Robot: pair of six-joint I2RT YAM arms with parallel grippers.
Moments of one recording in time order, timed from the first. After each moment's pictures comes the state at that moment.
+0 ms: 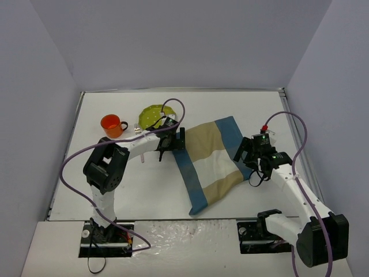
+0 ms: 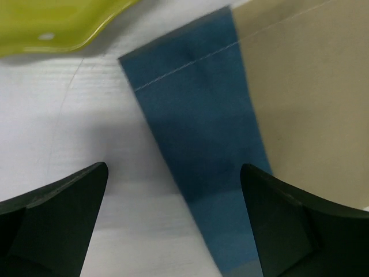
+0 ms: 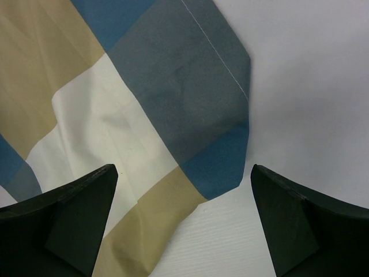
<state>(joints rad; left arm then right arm) -0.60 1.92 1.28 -0.35 -0.16 -0.55 0.21 1.04 0.70 -0.61 0.16 0.60</state>
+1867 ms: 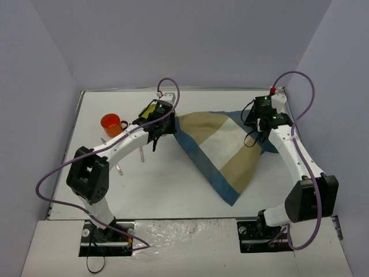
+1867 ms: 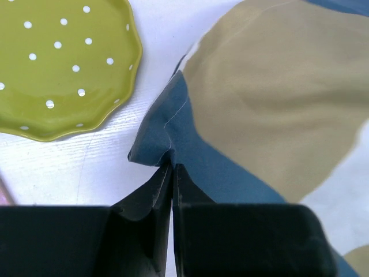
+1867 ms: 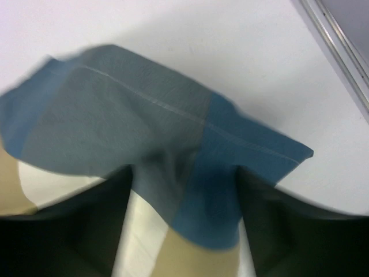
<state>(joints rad) -0.57 1.73 1.36 -0.32 -0.10 -0.43 0.14 1.40 1.23 -0.67 0.45 0.54</state>
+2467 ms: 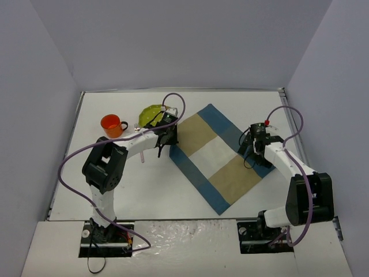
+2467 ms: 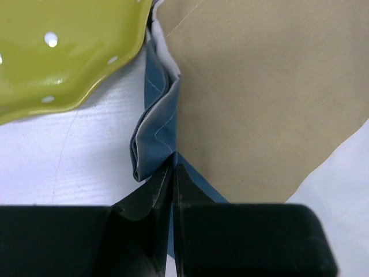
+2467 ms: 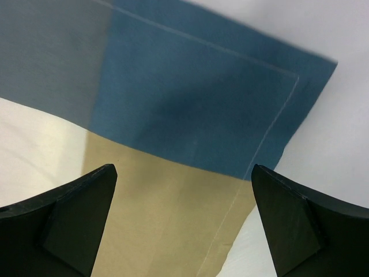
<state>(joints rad) -0.57 1.92 1.31 -0.26 -0.11 -0.47 0.12 1.40 0.82 -0.58 0.30 0.63</state>
